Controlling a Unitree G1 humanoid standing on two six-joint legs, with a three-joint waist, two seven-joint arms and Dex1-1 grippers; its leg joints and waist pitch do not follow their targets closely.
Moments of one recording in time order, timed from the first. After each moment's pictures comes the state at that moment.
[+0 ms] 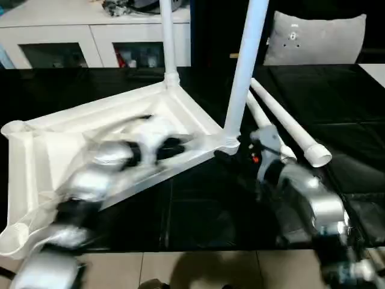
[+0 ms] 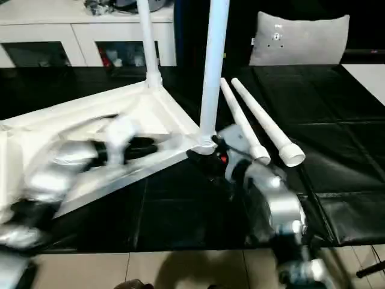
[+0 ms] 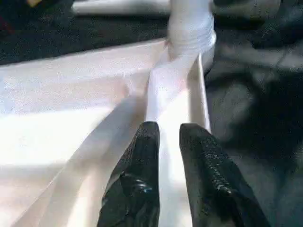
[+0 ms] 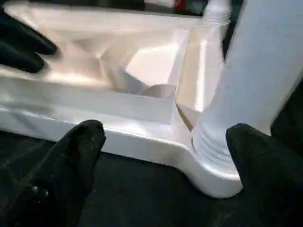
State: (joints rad) left arm -0.55 0.45 -0.13 0.34 -0.01 0.23 -0.93; right arm -0.49 -0.29 0.08 0.35 0.11 0.30 0.71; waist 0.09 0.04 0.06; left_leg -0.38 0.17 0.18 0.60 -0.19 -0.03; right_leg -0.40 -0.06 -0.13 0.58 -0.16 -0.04
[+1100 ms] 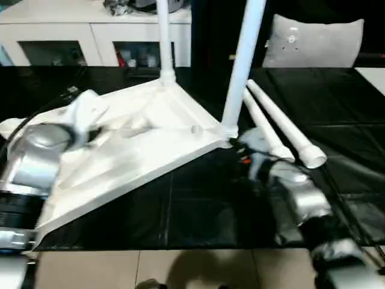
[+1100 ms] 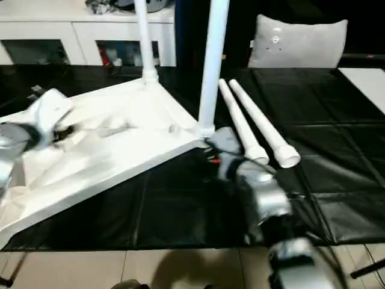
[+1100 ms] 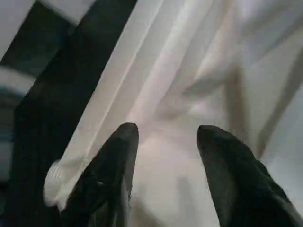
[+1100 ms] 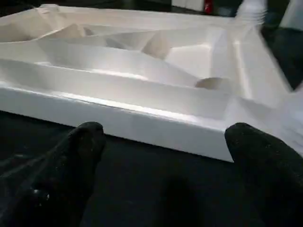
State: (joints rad) left arm -0.56 0.72 -0.09 0.33 0.28 0.59 -0.54; right arm -0.48 -0.17 0.13 0.53 0.10 0.08 0.71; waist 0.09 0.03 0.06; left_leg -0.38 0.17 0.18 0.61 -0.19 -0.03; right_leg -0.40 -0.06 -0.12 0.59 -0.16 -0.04
